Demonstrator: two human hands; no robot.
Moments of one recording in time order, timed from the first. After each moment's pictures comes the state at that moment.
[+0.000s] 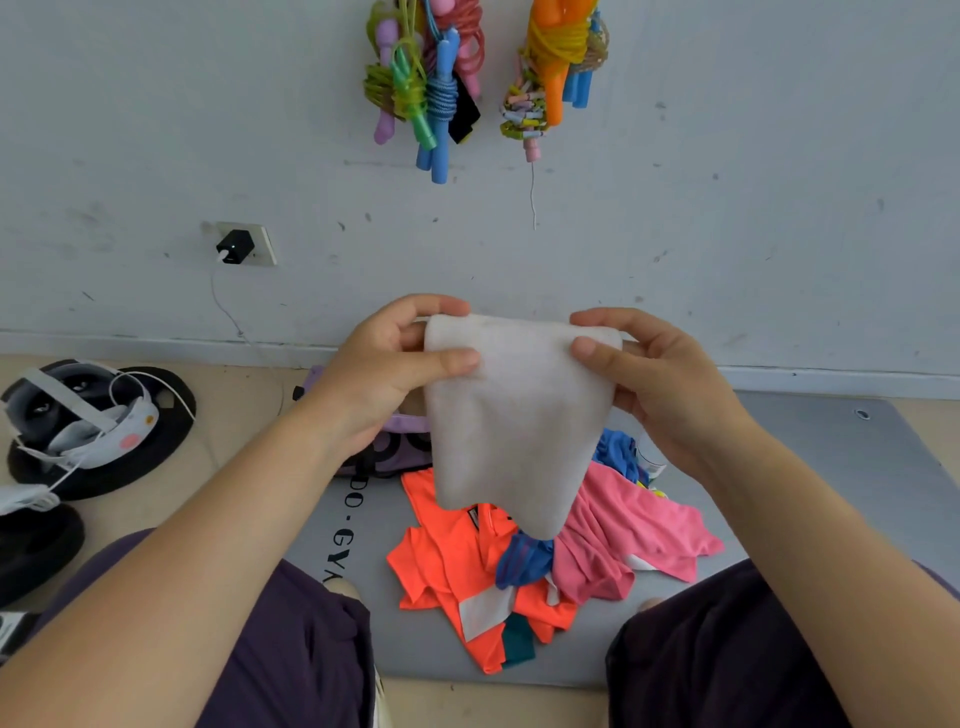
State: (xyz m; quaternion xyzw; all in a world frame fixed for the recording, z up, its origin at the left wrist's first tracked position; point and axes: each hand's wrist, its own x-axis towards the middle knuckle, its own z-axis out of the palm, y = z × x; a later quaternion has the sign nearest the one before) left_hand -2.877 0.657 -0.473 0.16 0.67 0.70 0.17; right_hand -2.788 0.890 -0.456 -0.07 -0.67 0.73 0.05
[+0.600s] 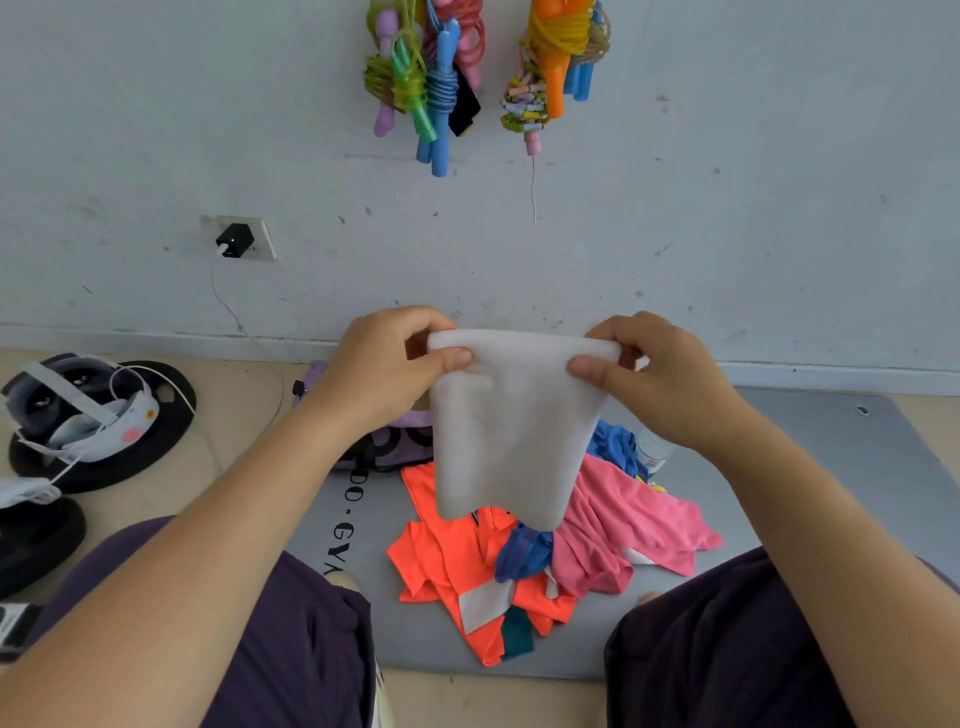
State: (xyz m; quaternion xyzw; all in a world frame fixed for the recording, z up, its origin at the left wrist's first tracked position) left_hand -2.873 0.658 -0.473 0.21 0.81 0.54 0.03; right_hand -2.791 0.902 -0.458 -0.03 -0.92 0.37 0.11
